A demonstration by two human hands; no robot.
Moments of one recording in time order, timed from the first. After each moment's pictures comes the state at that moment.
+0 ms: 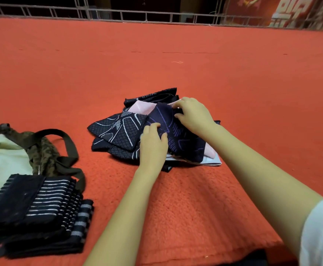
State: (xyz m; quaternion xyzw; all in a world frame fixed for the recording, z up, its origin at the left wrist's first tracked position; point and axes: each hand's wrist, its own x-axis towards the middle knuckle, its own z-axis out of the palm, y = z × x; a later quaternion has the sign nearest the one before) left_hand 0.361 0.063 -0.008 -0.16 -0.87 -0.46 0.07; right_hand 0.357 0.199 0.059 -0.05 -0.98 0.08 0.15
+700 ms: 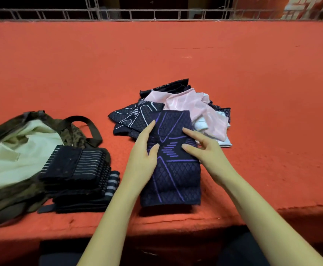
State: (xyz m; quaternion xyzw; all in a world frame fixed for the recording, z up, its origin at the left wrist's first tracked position) left_hand 0.435 -0.048 -0.007 -0.26 -0.79 -0.56 0.04; right_hand 0.491 0.126 -0.005 -0.04 -0.74 0.66 0.14
